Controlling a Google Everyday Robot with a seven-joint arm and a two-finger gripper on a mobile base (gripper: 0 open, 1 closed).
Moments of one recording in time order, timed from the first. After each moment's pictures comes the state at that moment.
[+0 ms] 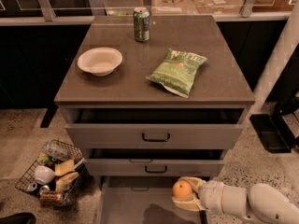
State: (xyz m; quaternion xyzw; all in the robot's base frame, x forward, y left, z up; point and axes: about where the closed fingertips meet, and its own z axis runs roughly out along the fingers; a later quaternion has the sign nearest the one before) arm 0.408 -0.115 0.527 -0.44 0.73 0.29 0.43
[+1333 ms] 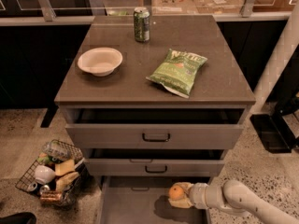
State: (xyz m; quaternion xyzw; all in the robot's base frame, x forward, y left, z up) arm 0.469 -0.122 0.337 -0.43 0.75 0.32 0.38
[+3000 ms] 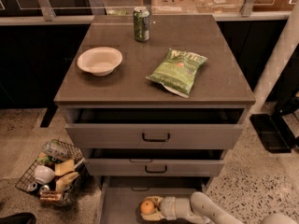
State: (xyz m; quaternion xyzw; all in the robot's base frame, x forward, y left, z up) arm 0.458 0.002 0.201 -0.46 0.67 0.43 0.40
